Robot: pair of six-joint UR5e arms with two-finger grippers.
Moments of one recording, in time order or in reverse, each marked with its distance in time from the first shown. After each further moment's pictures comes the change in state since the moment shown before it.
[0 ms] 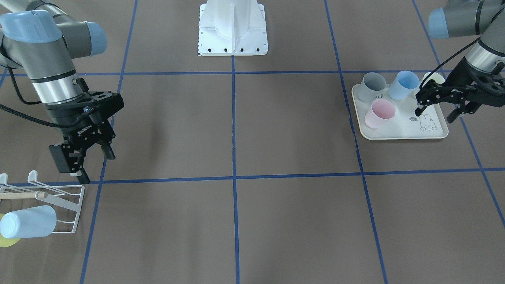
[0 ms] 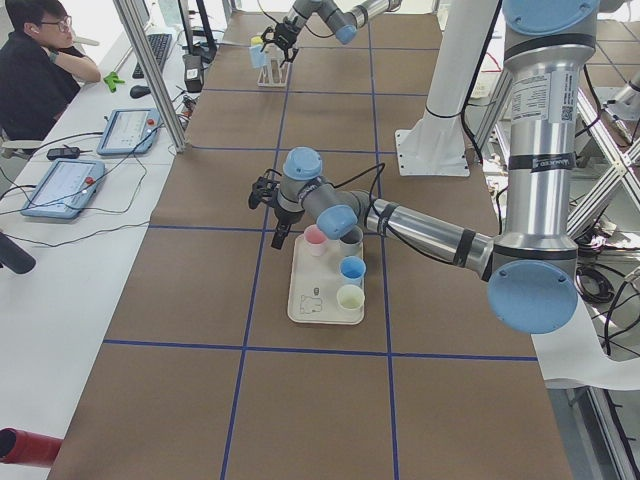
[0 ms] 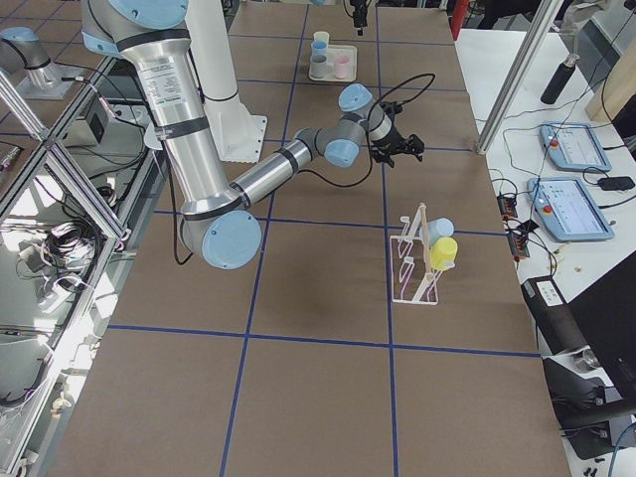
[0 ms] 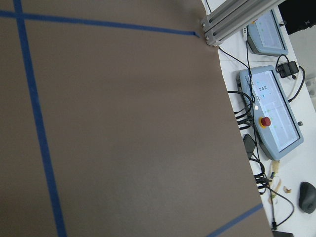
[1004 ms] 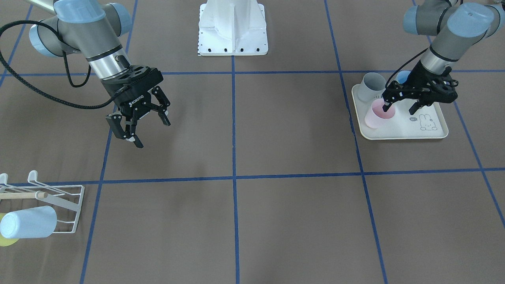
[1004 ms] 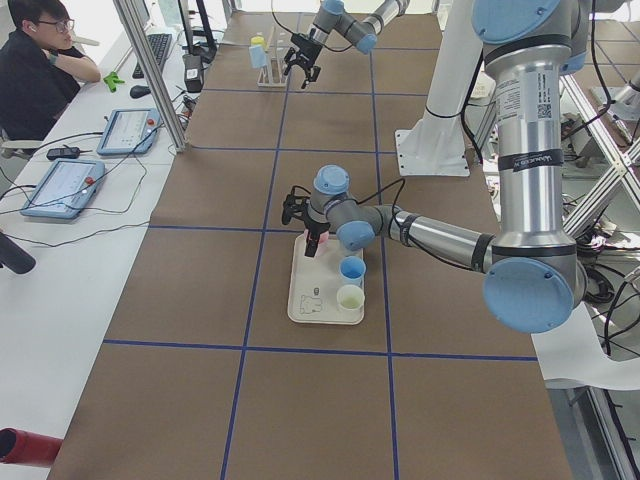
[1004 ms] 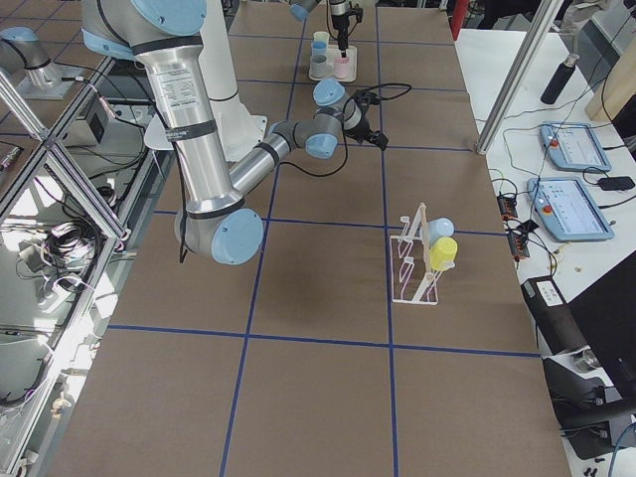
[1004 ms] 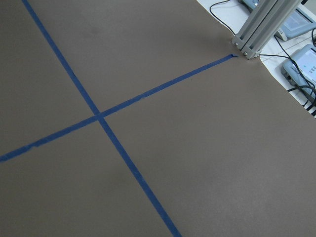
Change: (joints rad) left arm 0.250 0.079 0.005 -0.129 0.146 -0.292; right arm -0.149 -0.007 0.066 0.022 0.003 0.418
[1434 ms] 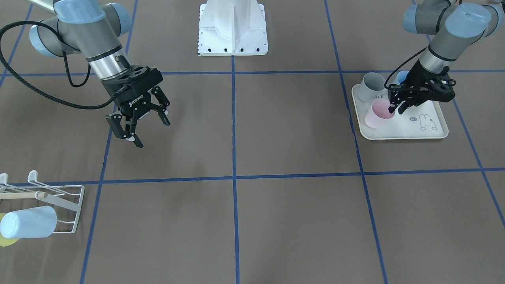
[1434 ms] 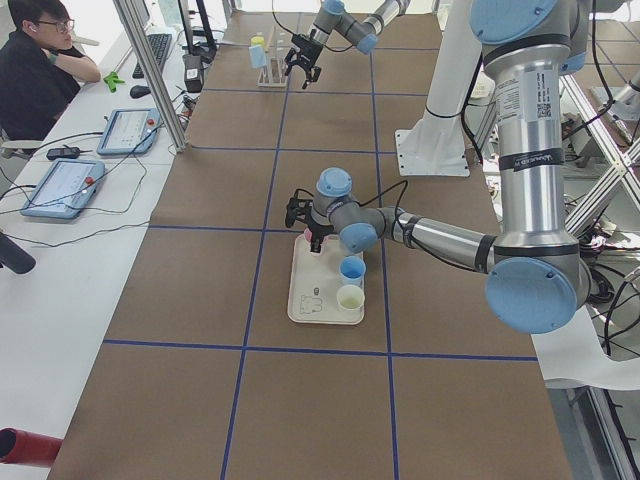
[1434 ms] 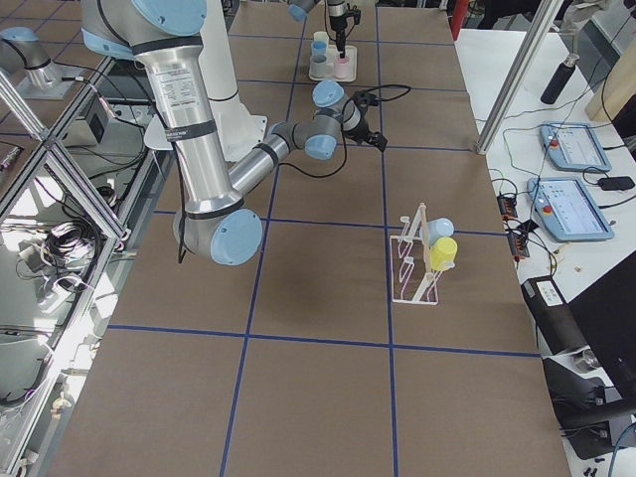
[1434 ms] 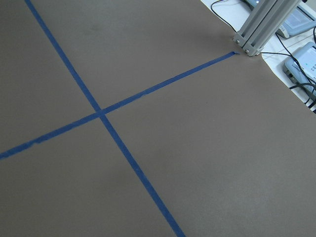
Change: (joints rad) left arm 0.013 0.010 -0.001 0.000 -0.003 -0.003; right arm -0.002 -0.007 0.000 0.003 0.000 0.001
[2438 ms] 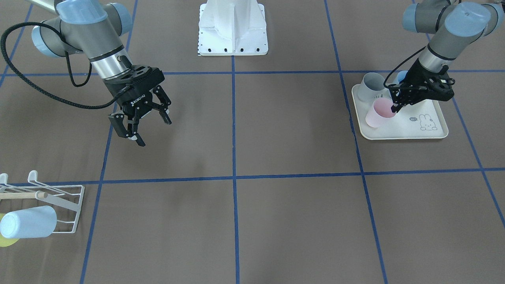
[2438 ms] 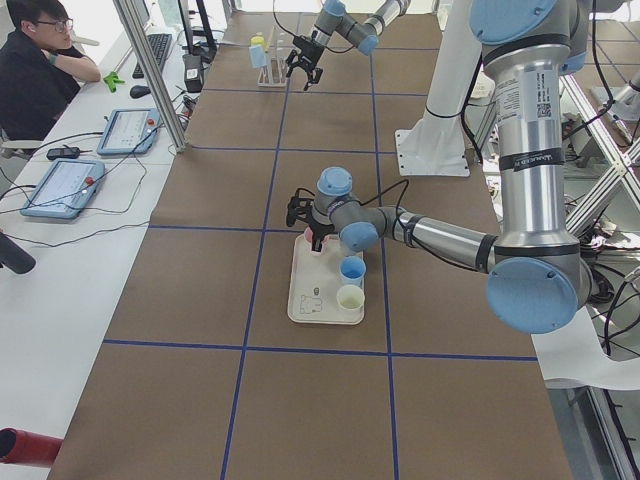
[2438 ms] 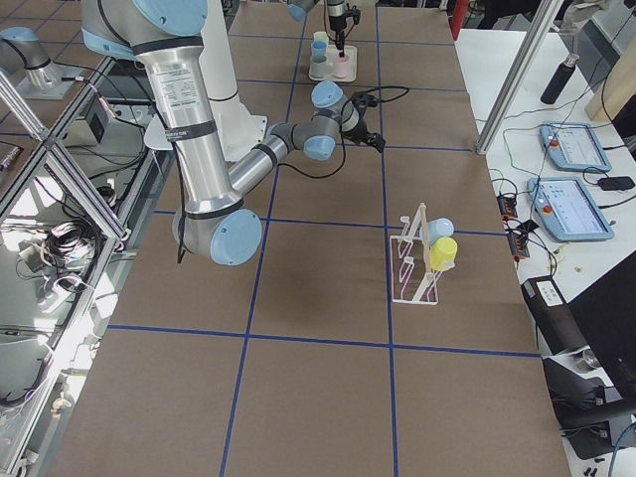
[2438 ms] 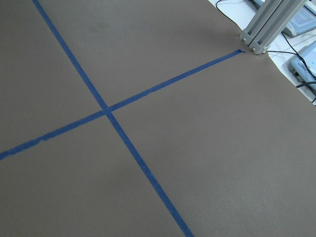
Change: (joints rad) left arm -0.003 0.004 -0.012 0.007 -0.003 0.006; right arm -0.016 -0.001 -0.001 0.004 -0.002 0.000
